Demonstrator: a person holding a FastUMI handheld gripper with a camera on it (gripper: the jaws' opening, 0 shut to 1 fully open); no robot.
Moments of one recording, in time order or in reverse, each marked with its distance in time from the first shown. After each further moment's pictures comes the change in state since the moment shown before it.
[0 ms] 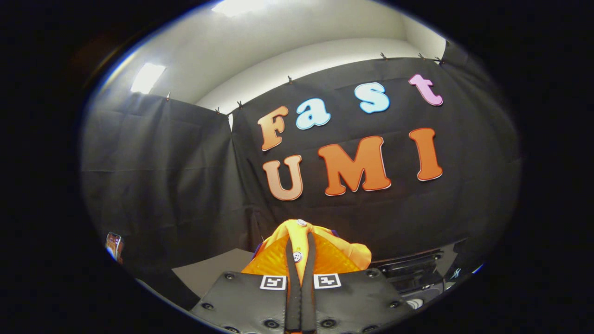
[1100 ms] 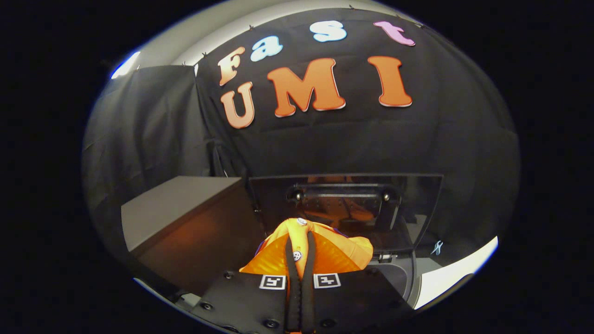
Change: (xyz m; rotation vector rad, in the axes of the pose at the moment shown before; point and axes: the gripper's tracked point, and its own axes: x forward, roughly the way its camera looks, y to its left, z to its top) arm -0.020 -0.204 -0.235 0.040 0.475 -0.074
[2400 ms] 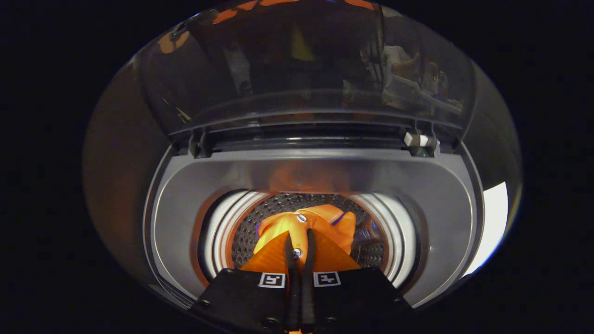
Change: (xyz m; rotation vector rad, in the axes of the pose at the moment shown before) arm 0.113 -0.069 -0.232 0.198 0.551 -0.239
